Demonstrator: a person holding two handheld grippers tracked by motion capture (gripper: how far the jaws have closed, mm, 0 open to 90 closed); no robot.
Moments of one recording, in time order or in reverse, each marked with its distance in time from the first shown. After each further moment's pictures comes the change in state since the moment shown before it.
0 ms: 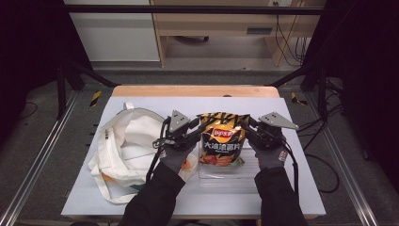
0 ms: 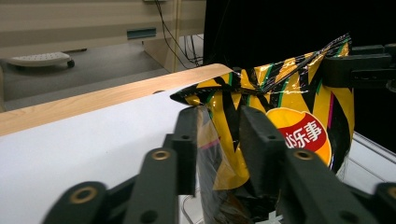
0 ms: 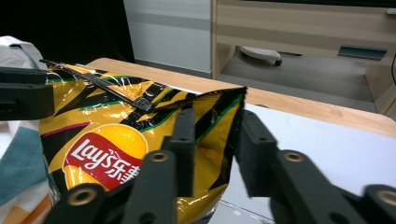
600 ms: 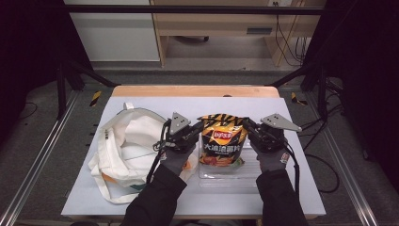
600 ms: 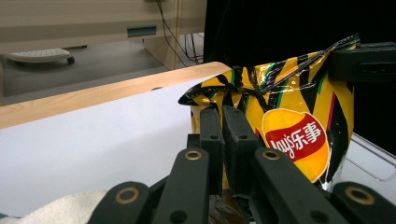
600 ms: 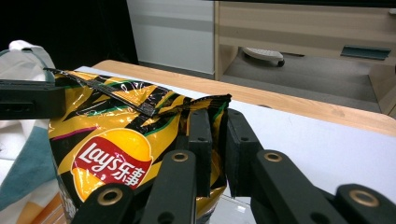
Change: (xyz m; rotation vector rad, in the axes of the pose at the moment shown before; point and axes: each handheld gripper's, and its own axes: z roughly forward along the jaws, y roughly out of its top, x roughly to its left) left arm -0.006 -0.003 -0.001 0.002 0.010 -0.026; right arm 0.002 0.001 -0.008 -0.005 0.009 0.008
